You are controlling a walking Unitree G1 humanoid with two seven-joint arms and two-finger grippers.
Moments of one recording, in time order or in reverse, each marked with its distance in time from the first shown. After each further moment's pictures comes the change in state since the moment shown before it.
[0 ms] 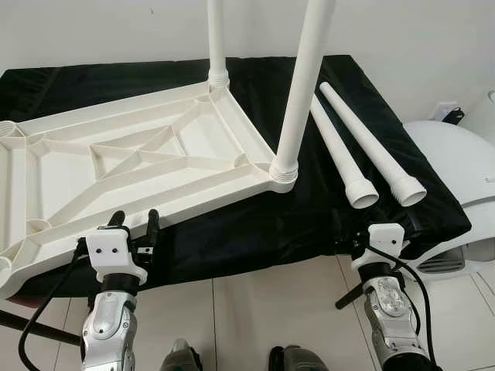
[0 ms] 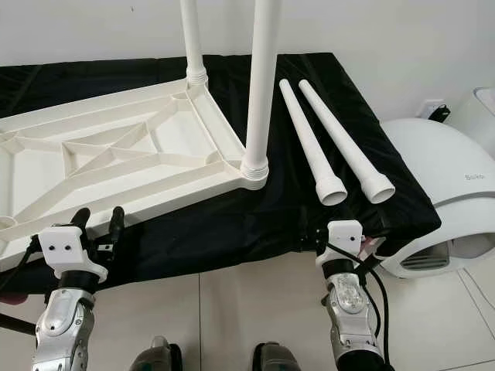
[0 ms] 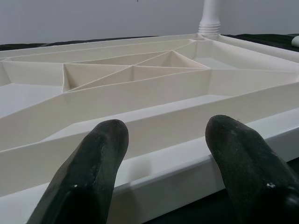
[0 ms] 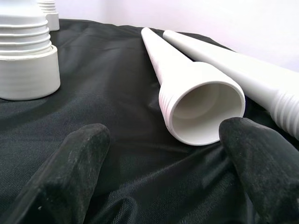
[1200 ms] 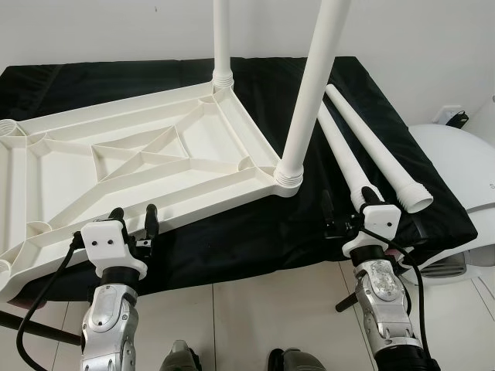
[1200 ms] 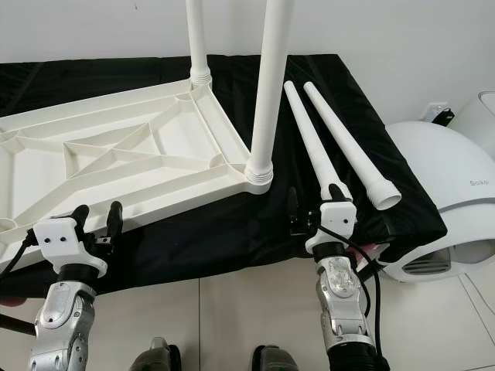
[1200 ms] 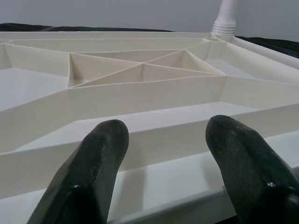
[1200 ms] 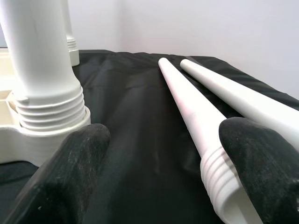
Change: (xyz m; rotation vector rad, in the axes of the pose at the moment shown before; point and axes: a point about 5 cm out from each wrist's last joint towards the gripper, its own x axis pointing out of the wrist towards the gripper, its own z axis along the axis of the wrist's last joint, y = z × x) left arm 0.007 -0.003 0.010 -0.079 0.022 0.015; right arm 0.019 0.017 0.036 0.070 -0.078 0.028
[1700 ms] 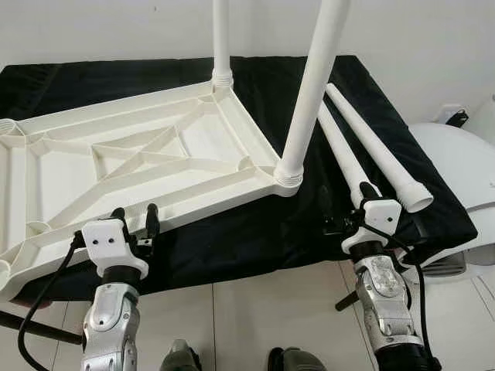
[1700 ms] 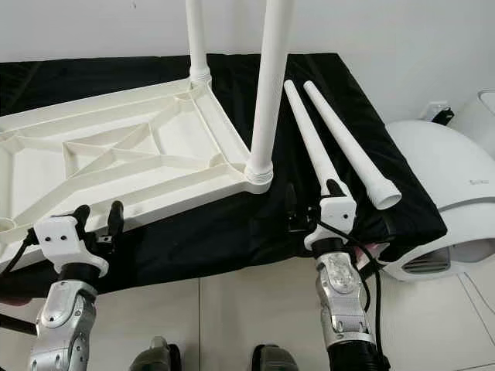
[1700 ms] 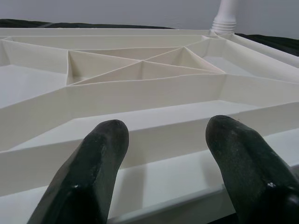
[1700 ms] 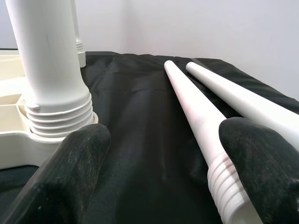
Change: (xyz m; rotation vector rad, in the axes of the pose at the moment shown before) left arm -0.001 0.000 0.002 0.000 0.016 0.001; right arm 0.002 0.001 0.005 -0.002 -0.001 0.016
